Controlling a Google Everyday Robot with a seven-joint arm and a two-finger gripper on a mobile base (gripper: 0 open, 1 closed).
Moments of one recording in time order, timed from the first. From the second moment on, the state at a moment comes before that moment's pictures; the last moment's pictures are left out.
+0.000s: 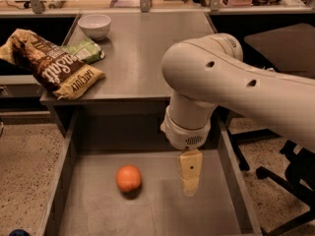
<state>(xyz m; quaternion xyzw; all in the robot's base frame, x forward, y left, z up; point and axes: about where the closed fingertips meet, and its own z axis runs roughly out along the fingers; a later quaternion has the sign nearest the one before) 0.411 -0.059 0.781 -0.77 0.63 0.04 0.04</state>
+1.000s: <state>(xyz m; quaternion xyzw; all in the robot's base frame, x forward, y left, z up) 0.428 0.043 0.697 -0.81 0.57 0.07 0.10</state>
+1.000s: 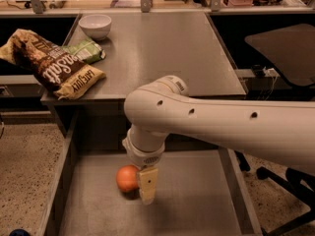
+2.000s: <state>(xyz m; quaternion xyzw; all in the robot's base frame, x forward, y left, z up) 0.425 0.090 0.625 -0.82 0.55 0.12 0.09</state>
